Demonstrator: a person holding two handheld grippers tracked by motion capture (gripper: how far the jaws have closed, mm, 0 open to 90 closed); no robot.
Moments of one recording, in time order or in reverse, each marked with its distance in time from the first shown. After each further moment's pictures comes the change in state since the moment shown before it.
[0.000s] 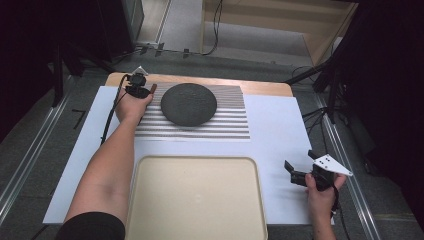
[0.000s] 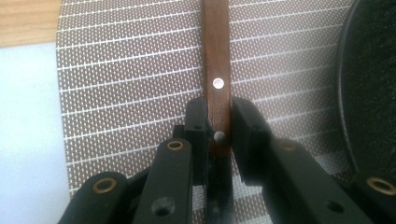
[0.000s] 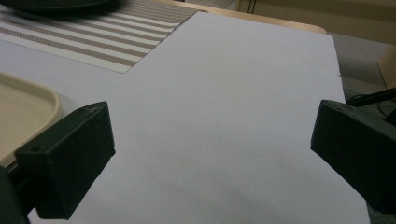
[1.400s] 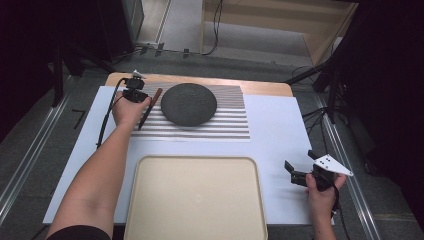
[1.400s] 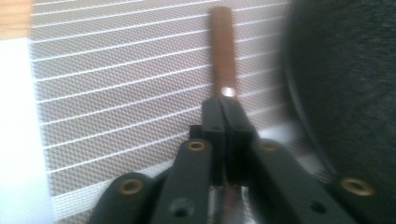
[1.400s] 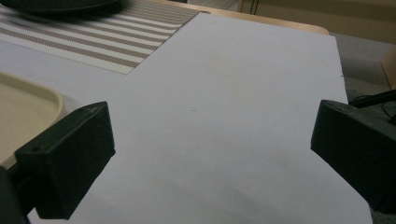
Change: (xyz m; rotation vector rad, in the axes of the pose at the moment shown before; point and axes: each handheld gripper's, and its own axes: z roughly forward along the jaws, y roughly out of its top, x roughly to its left) left arm 0.002 -0.017 -0.013 -0.064 -0.091 0.014; right arm -0.001 0.000 0.000 -0.004 0.011 0.003
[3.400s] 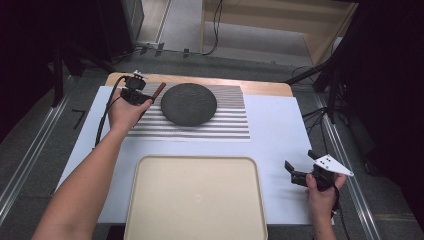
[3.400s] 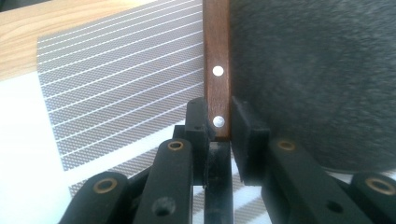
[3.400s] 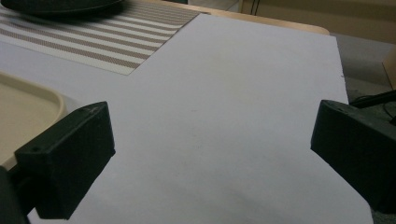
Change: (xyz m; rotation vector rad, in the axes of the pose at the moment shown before) left arm -0.029 -0.011 -0.055 -0.049 -0.062 0.173; right arm 0.000 0.000 0.000 -0.003 0.003 0.004
